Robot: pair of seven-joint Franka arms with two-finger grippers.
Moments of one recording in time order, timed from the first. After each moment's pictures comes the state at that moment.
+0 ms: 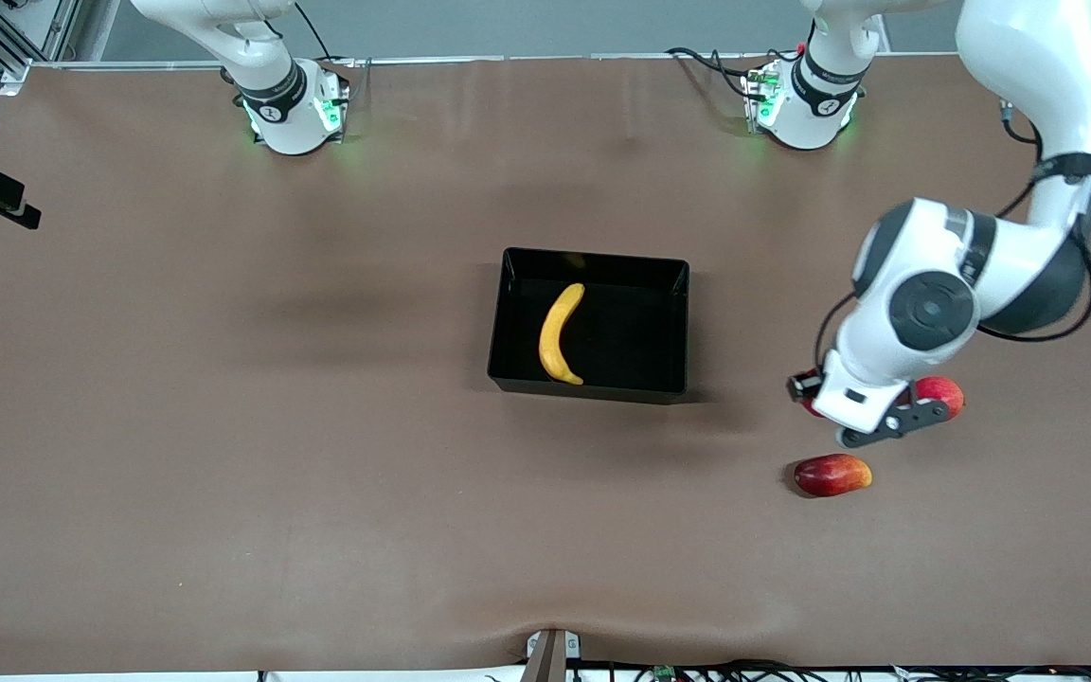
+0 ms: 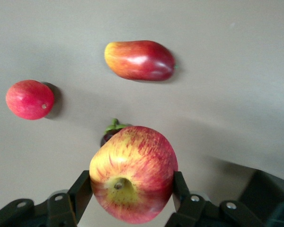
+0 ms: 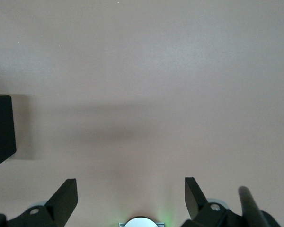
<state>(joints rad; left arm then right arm) 0.11 0.46 -0.42 -1.61 0.33 1.88 -0.67 0.05 0.03 -0.15 -1.41 0.04 1.36 -0.06</state>
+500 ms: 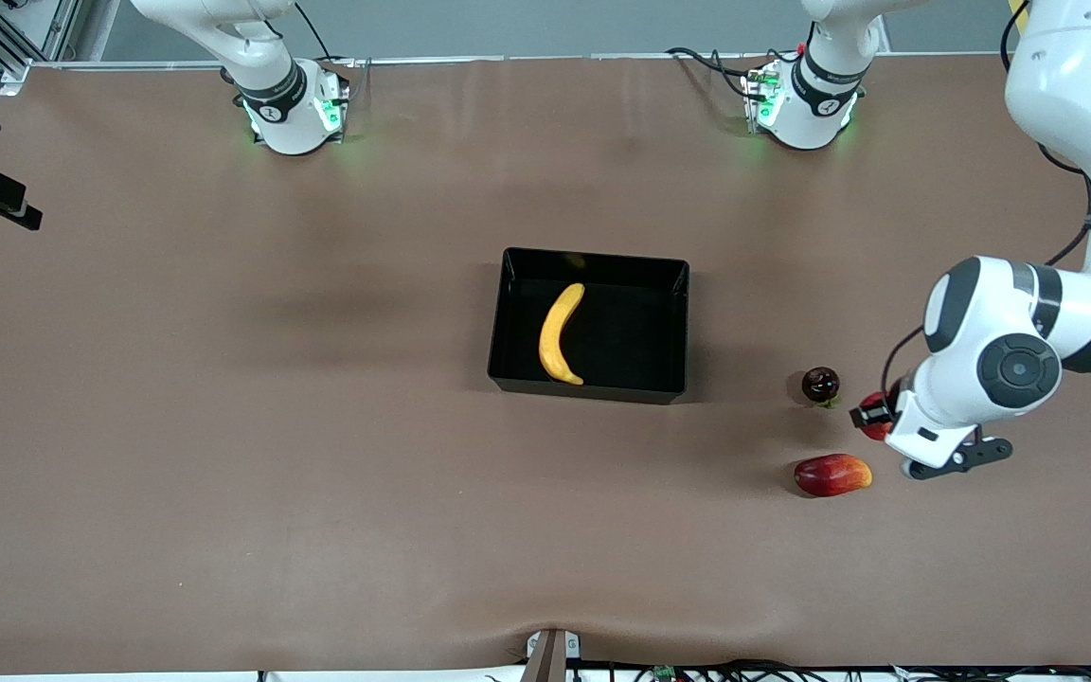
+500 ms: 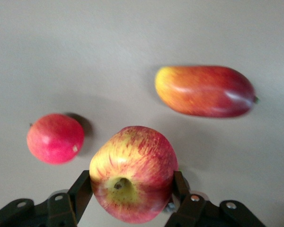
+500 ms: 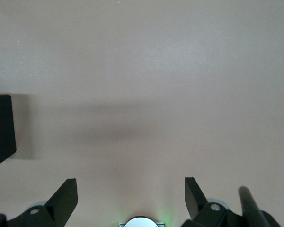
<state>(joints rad) 0.27 0.58 -0.42 -1.61 0.42 2.00 -0.54 0.05 0.03 -0.15 -1.41 0.04 1.36 -0.06</state>
